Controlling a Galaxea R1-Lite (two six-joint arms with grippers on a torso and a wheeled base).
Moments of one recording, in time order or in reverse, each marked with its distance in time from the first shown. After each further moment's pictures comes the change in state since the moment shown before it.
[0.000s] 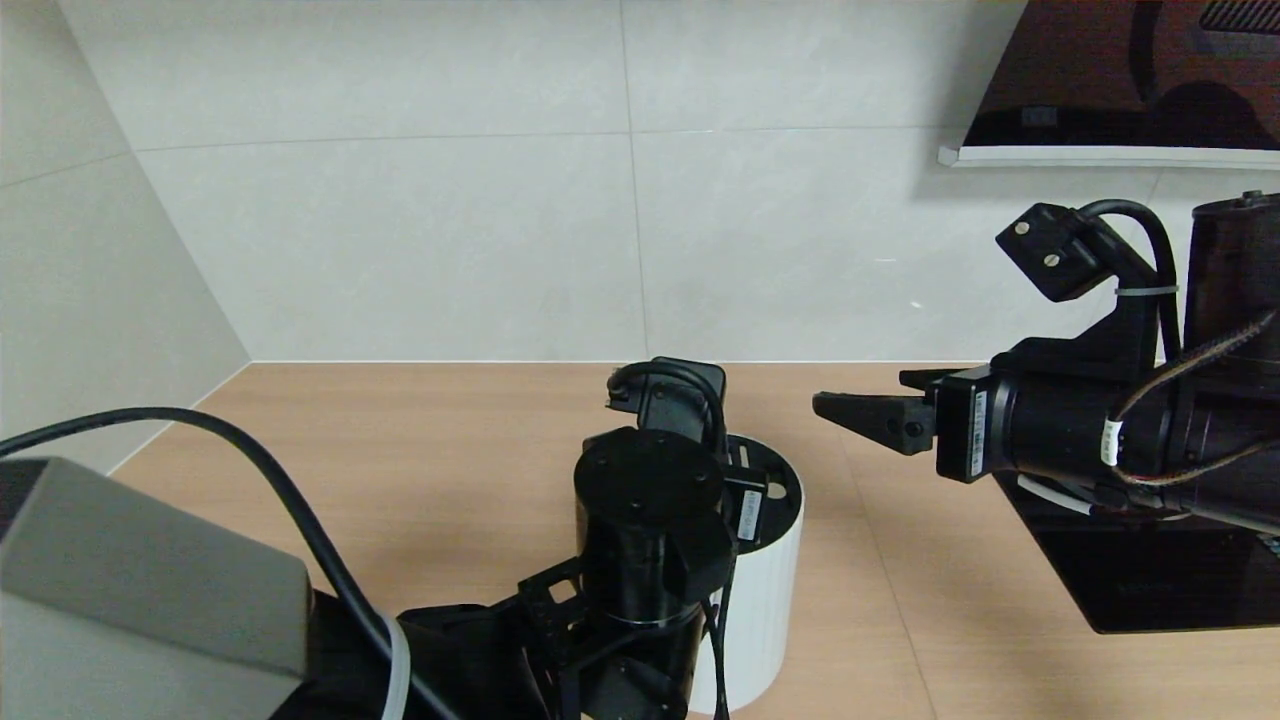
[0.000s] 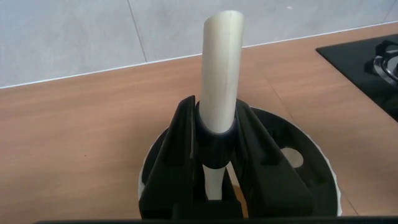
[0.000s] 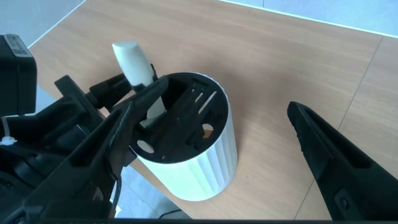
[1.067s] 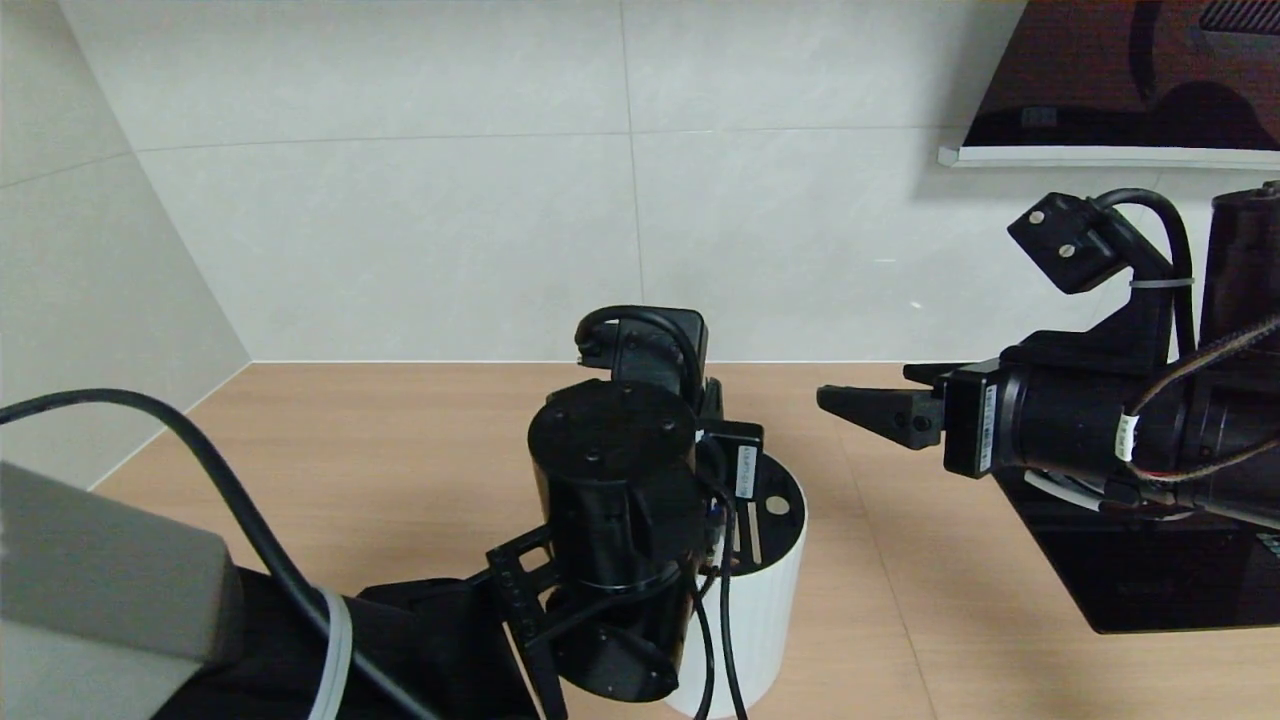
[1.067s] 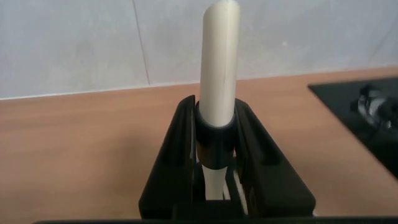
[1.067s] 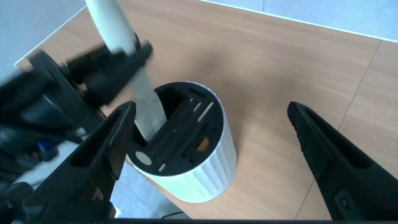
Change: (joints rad) left arm 0.007 -0.049 -0.039 0.000 -0.001 -0.003; right arm 0.000 -0.013 -0.004 0.002 0.001 0.000
